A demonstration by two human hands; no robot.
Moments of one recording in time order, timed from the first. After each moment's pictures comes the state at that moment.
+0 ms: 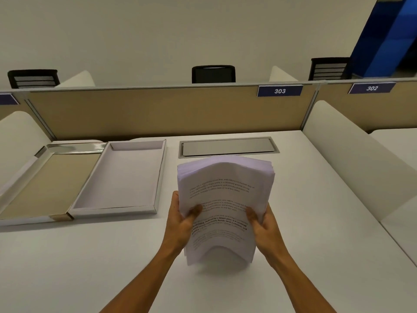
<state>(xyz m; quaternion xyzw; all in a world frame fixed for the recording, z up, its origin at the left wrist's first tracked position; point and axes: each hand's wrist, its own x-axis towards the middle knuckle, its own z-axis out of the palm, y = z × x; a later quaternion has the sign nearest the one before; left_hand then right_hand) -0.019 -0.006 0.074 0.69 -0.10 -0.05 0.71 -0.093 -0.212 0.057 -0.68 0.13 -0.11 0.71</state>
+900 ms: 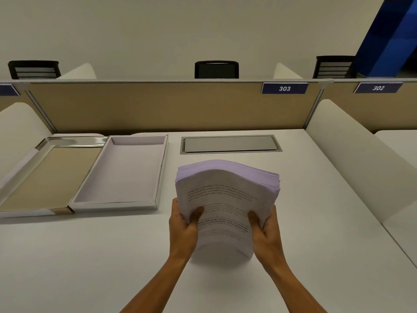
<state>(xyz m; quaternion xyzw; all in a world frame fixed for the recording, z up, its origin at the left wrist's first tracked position) -0.040 -0.015 0.065 0.69 -0.05 0.05 0.72 -0.107 -0.190 0.068 -0.69 0.10 -0.19 0.69</state>
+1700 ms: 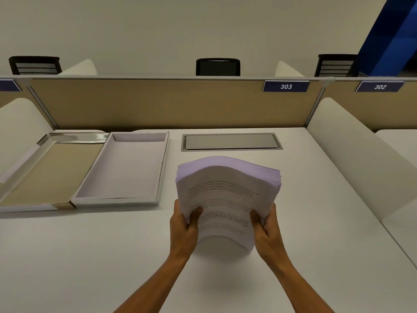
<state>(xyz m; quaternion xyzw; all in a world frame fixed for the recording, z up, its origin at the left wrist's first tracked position) -0.043 -0.012 0.053 0.71 -0.06 0.05 0.70 -0.110 -0.199 0.059 -0.72 0.09 -0.16 0.67</state>
